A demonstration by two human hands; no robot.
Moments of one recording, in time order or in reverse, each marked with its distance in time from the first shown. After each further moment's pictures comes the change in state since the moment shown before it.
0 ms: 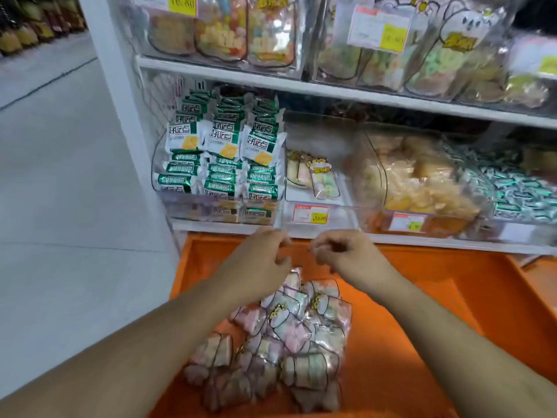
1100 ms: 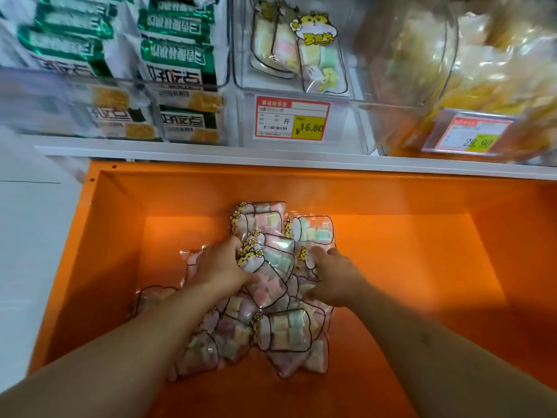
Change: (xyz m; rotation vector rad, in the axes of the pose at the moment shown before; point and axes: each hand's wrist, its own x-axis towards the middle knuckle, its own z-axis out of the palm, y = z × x) left_hand 0.045 -0.144 0.225 -0.005 -0.235 -0.553; right_hand 0.025 0.262 0.100 -0.655 -0.447 0.426
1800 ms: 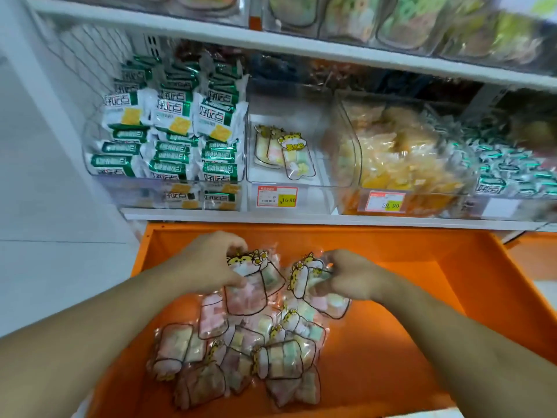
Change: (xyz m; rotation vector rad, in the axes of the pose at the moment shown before) left_hand -0.118 0.070 -0.179 0.110 0.012 0.361; right_hand -0.134 -0.030 -0.152 0.372 0.038 -0.138
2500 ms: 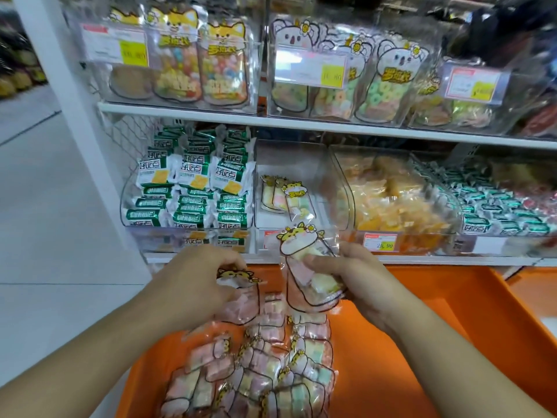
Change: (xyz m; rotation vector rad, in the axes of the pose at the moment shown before) left_hand -0.076 0.043 -0.074 0.045 0.268 0.077; right_hand -0.076 -0.083 -0.036 0.904 0.190 -0.284
